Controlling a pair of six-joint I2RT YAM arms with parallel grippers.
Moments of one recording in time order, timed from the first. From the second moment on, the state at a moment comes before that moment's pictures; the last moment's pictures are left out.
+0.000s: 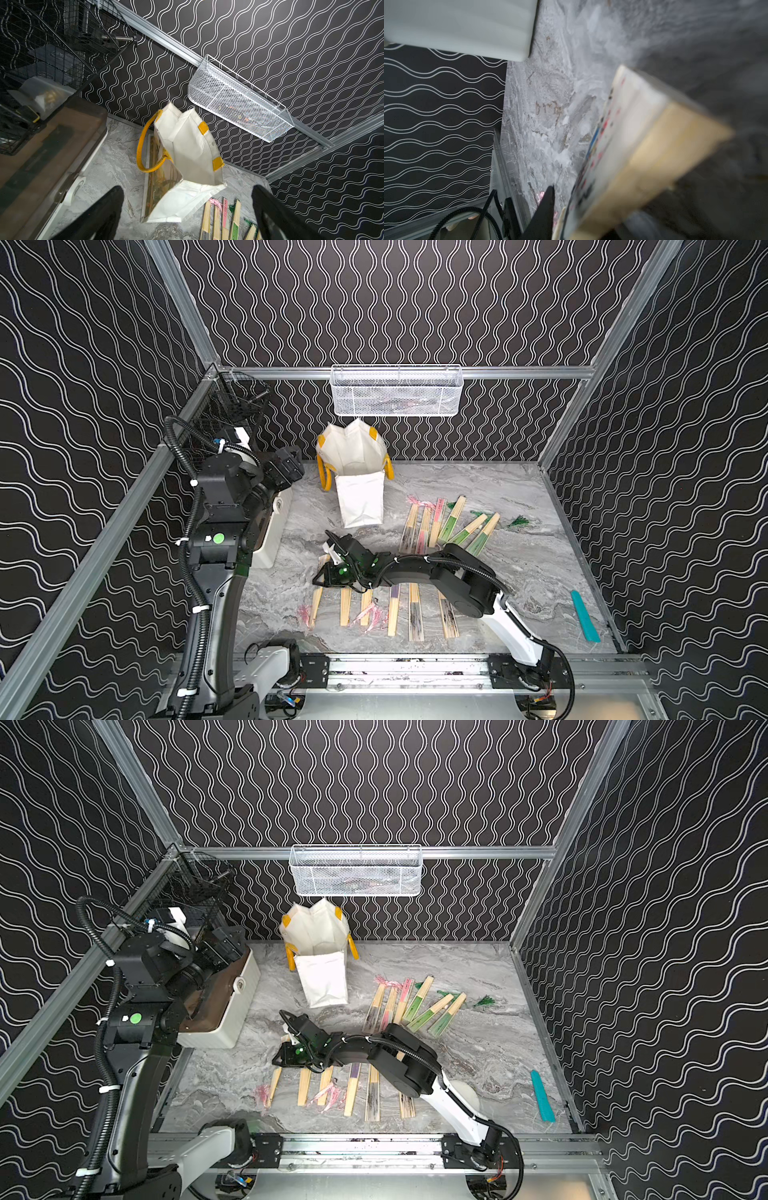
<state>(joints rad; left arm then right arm) 0.12 1.05 1.39 -0.53 0.16 -0.53 1.08 2.37 1.62 0.11 -0.38 0.95</state>
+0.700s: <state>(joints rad) 0.12 1.05 1.37 -0.51 0.16 -0.53 0.94 1.80 1.36 -0.11 -0.09 0.78</state>
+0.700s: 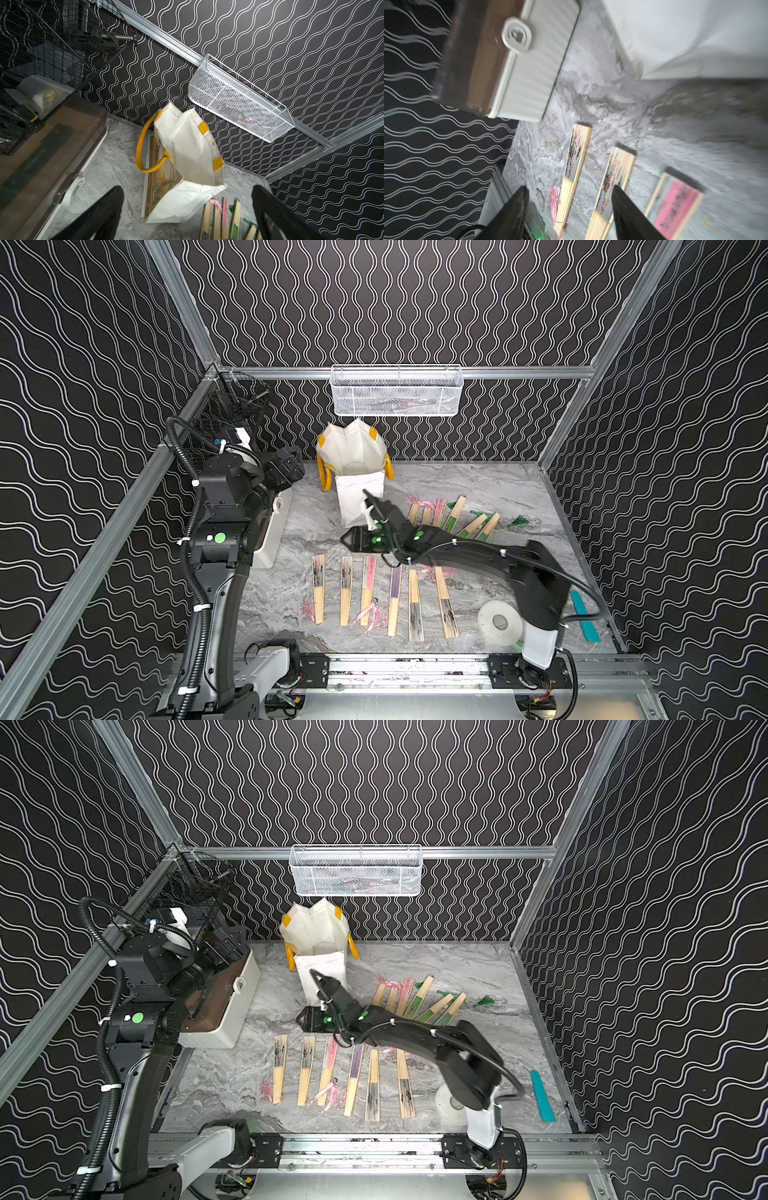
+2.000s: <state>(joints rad) 0.09 1.16 0.38 0.47 0.03 -0.19 0.10 1.21 0.56 0.13 0.61 0.35</state>
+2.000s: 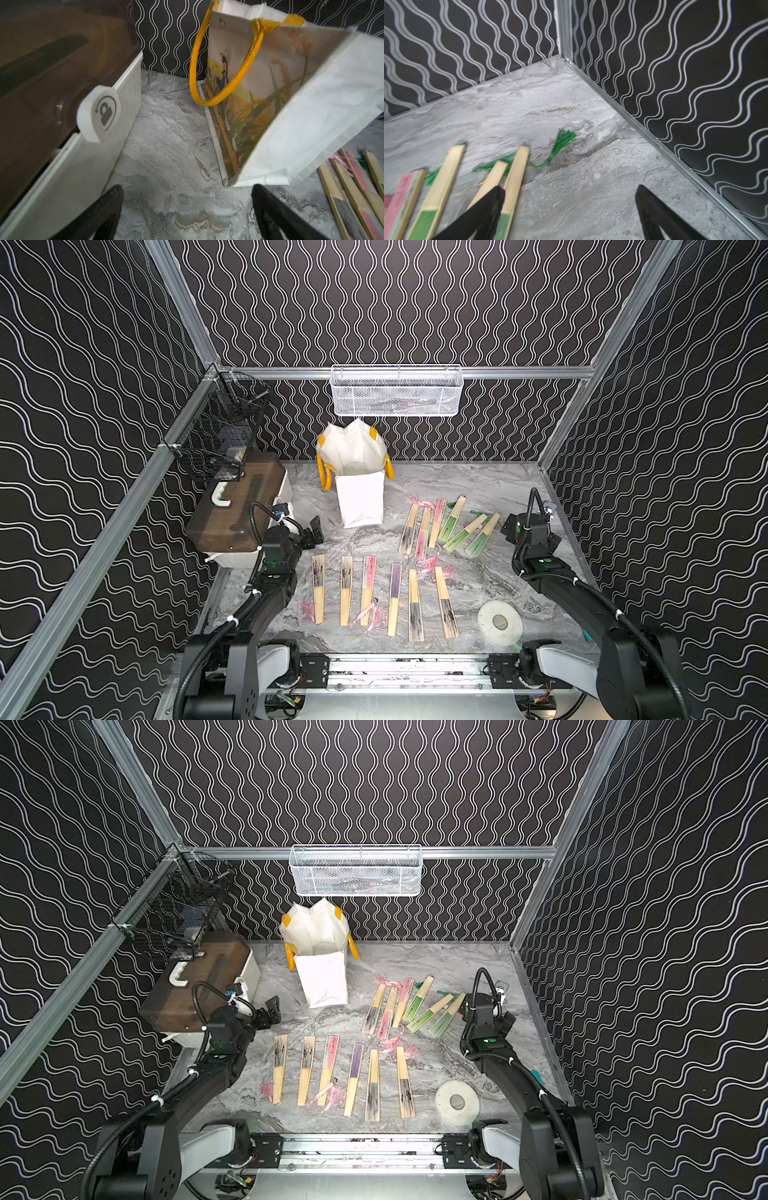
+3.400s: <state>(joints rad) 0.01 1.62 0.46 0.75 0.09 -0.03 -0.06 1.67 0.40 0.86 -0.02 0.15</state>
